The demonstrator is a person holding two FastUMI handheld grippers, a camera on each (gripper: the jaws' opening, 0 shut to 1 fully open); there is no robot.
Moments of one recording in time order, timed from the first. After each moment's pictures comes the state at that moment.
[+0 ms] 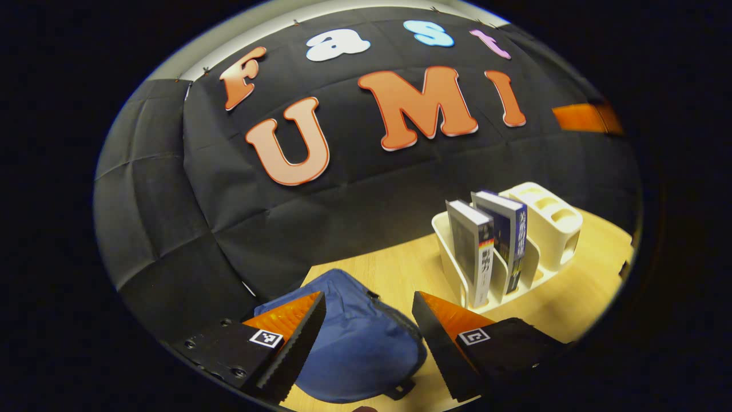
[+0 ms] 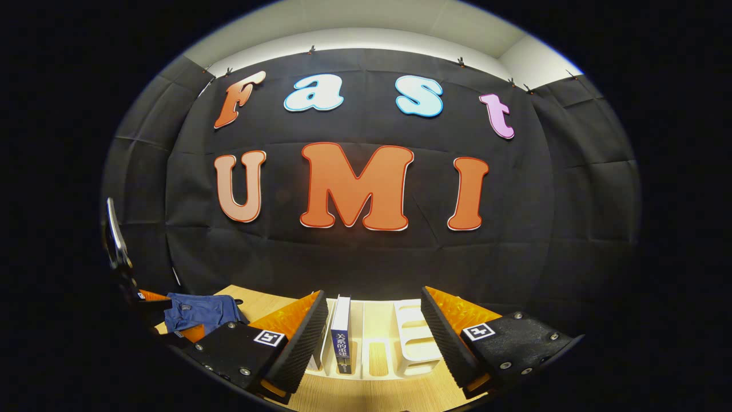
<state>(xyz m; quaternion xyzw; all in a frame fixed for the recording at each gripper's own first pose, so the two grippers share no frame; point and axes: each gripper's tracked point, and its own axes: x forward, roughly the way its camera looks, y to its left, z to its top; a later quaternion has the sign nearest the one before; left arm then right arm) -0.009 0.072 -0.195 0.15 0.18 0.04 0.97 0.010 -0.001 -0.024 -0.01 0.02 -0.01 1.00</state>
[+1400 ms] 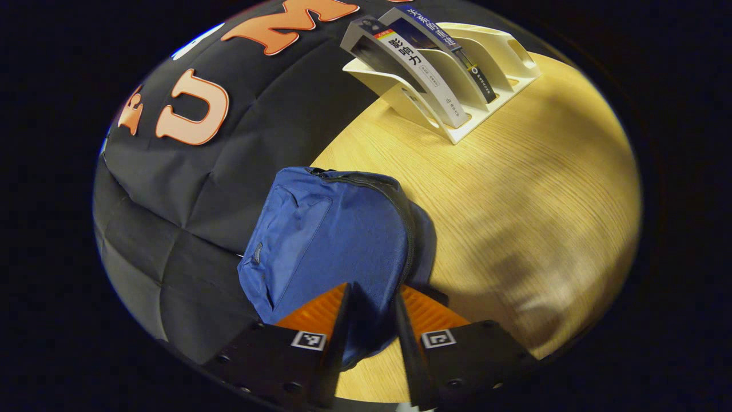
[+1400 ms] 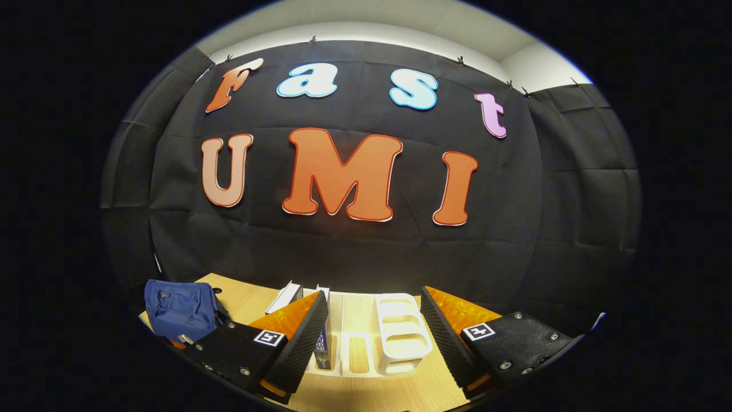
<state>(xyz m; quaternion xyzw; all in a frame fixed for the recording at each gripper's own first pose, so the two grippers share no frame) -0.056 0.092 -0.401 0.35 0.40 0.01 0.85 0.017 -0.017 -0.043 -0.04 0.04 -0.04 1.00</state>
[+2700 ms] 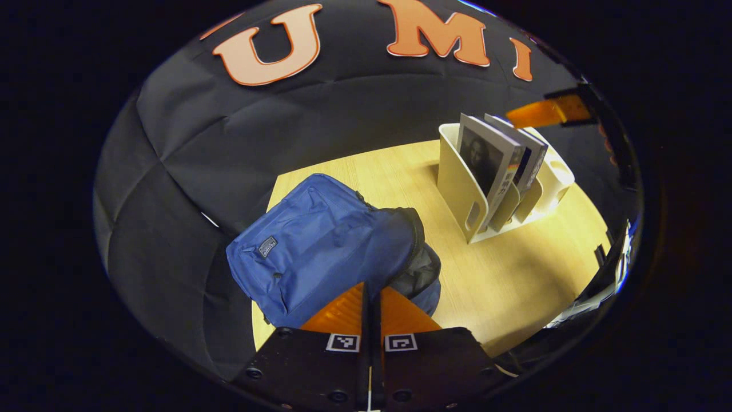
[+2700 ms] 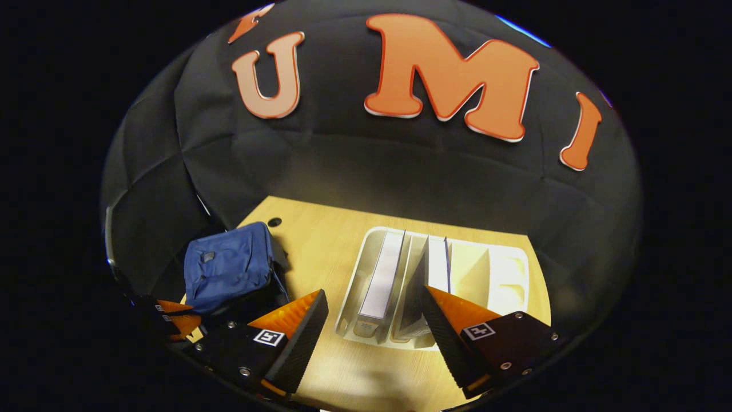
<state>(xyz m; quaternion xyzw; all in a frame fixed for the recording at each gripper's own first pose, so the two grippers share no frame) -0.007 0.148 -0.267 0.05 0.43 -0.05 0.90 0.121 0.142 -0.147 -0.07 0.38 0.12 0.91</state>
